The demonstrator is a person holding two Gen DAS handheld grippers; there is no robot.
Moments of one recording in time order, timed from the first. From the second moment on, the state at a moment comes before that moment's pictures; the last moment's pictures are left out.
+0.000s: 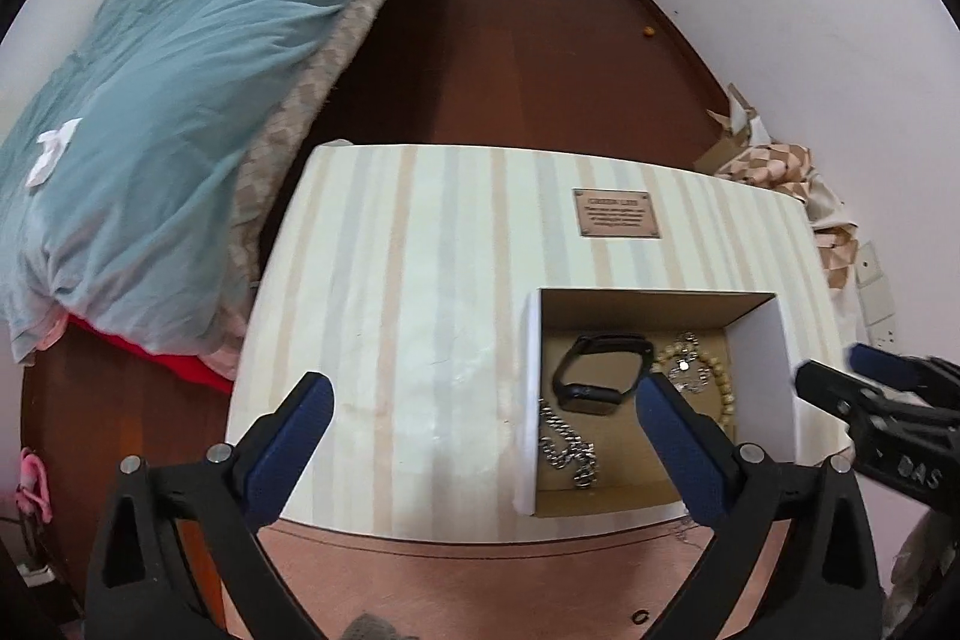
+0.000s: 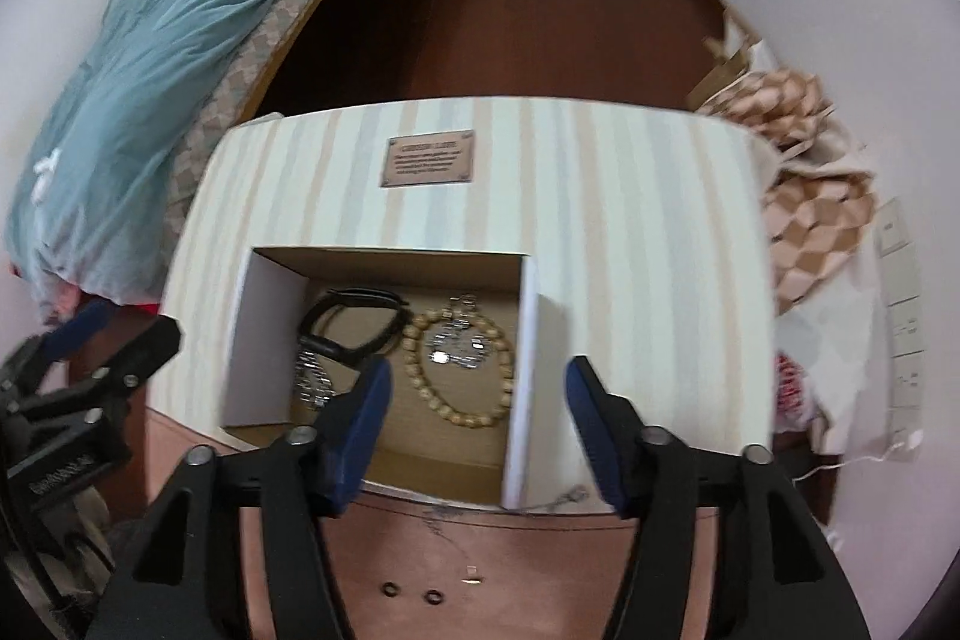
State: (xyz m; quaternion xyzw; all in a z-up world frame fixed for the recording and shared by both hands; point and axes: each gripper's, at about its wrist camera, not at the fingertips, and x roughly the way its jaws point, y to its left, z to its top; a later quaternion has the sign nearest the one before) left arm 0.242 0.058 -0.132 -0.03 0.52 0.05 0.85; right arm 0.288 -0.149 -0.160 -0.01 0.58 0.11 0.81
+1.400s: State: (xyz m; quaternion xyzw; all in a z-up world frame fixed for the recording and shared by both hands) left arm 0.103 0.003 -0.052 0.00 0.43 0.05 0.90; right arm 0.132 -0.185 -0.059 -0.02 0.44 0.03 0.90
